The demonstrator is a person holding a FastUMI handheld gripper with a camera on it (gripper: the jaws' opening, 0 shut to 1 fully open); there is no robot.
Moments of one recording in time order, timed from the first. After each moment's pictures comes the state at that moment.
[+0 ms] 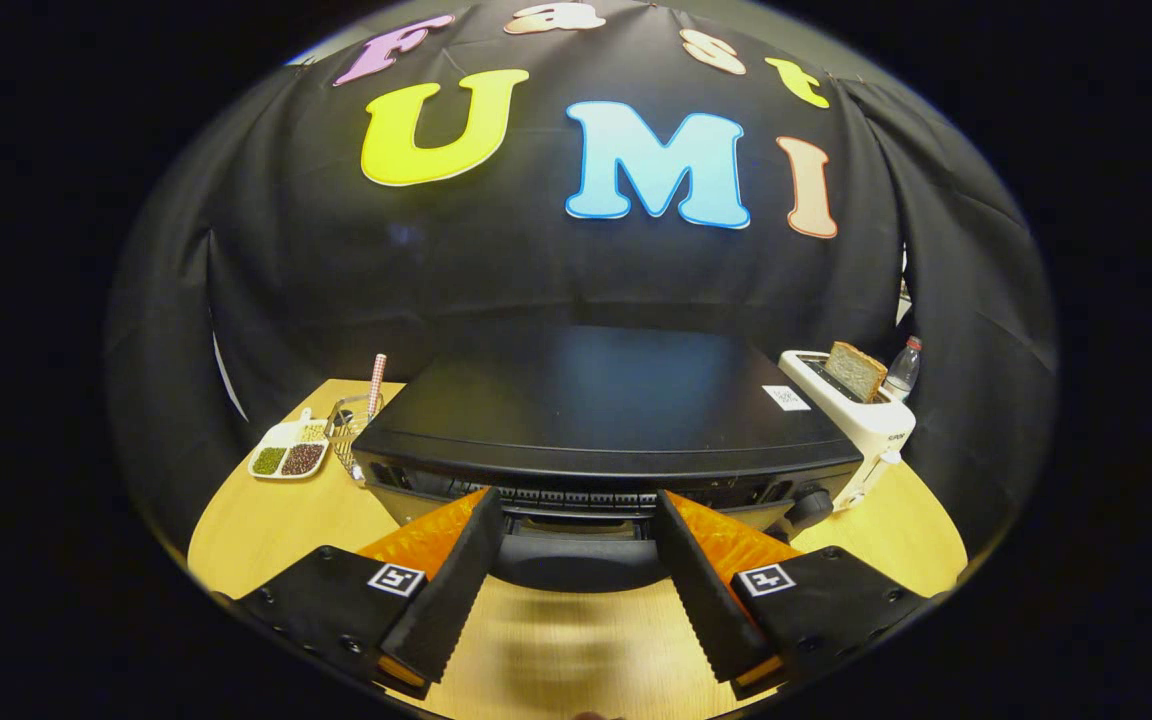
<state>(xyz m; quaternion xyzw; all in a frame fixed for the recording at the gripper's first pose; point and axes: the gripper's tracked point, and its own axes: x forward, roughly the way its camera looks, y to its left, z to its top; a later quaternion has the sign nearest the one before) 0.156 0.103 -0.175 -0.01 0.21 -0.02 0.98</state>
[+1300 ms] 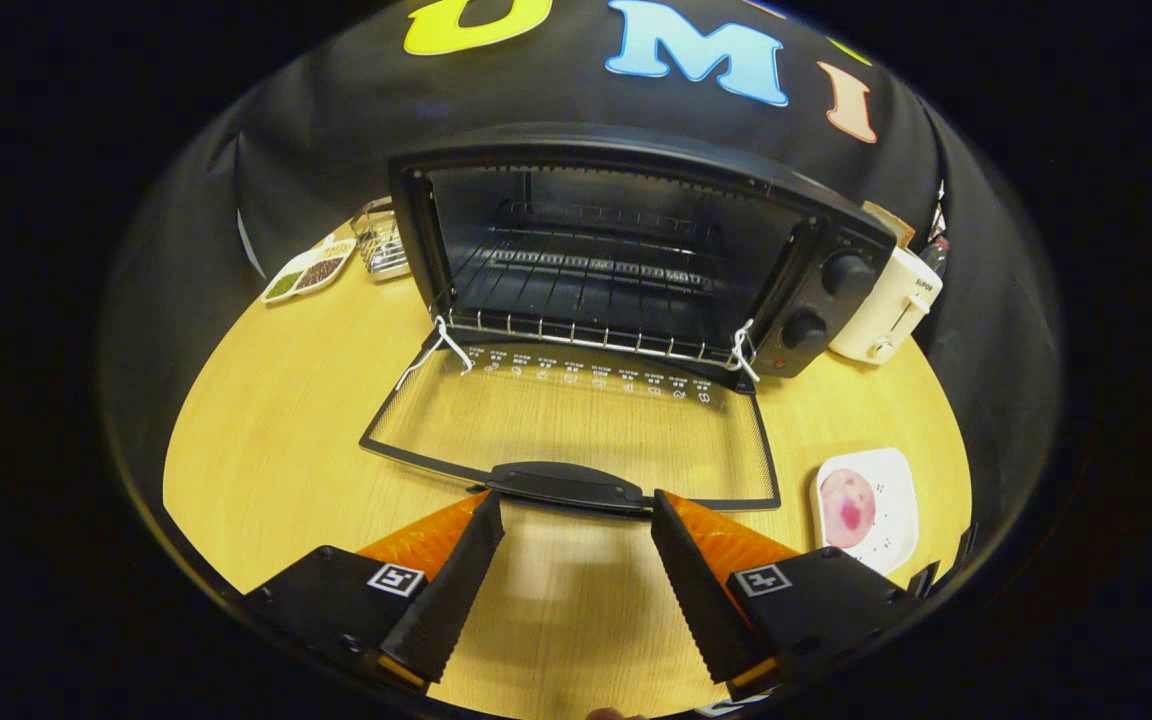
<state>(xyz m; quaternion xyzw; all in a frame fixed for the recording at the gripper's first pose) 0.029 0.100 -0.315 -0.05 0.41 0.02 0.91</state>
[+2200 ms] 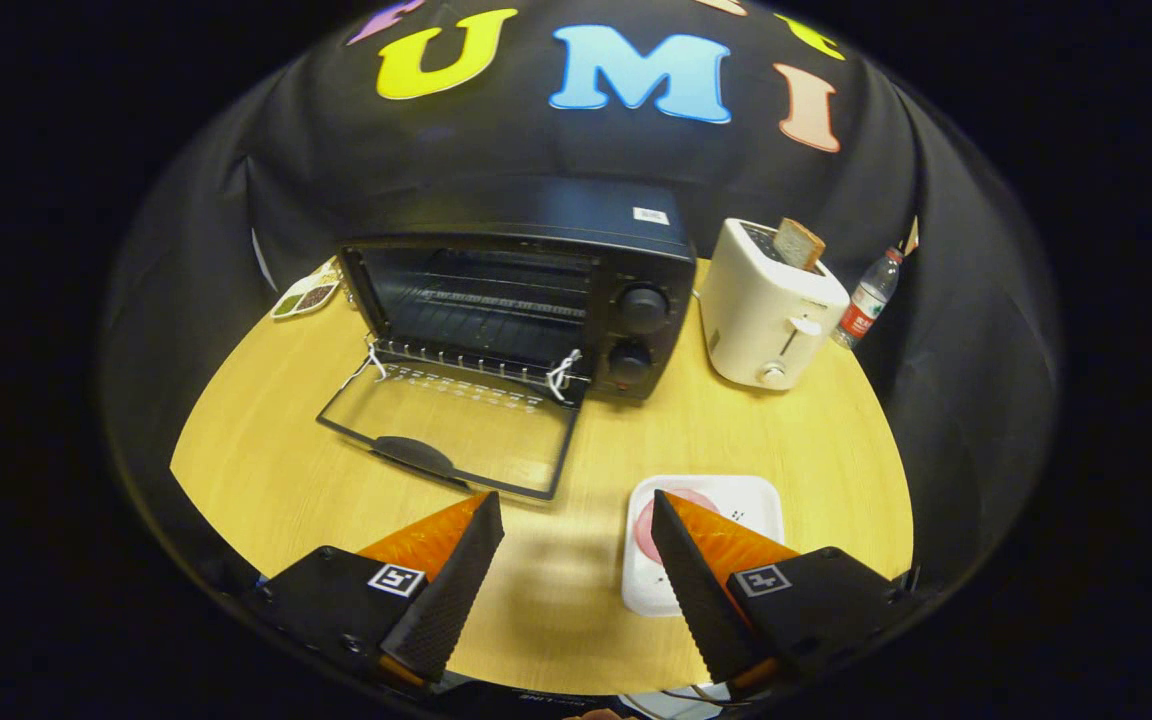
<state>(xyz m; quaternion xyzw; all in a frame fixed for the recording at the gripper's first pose) 0.007 -0.065 -0.237 -0.04 0.38 0.03 0.92</state>
